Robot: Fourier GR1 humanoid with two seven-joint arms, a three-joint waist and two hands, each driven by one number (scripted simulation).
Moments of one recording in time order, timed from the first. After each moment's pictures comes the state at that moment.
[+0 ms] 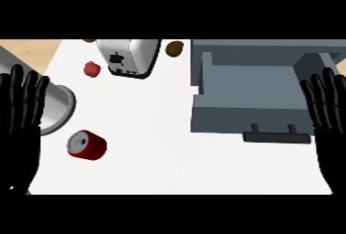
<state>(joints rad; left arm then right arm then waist) -0.04 0.08 0.01 -2.10 -0.04 0.01 -0.04 -0.03 -0.13 0.02 -2.10 -0.01 0.01 0.03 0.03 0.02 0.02</state>
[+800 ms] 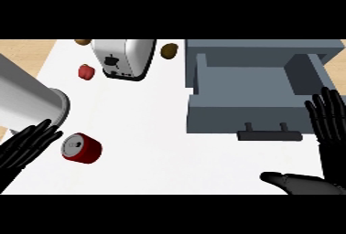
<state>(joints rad) 0.20 0.48 0.12 -2.04 0.54 -0.61 0.06 0.10 -0.11 -0.04 -2.08 -0.02 -0.04 0.17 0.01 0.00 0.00</state>
